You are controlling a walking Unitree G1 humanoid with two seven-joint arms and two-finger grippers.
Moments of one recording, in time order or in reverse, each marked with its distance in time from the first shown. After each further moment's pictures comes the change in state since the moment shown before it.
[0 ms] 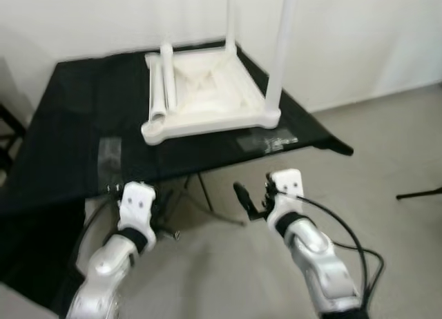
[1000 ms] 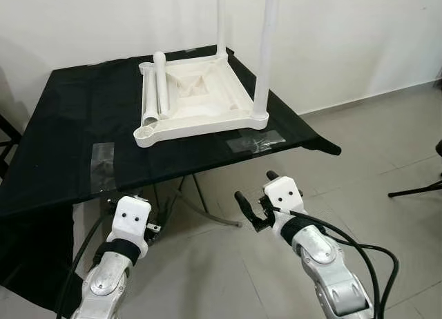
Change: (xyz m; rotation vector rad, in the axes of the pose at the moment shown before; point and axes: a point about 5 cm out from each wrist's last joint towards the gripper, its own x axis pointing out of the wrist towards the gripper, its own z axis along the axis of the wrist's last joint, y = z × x) left arm -0.019 0.006 -0.001 0.153 -0.044 0.118; right arm -0.012 0.011 0.007 -0.254 -0.050 0.060
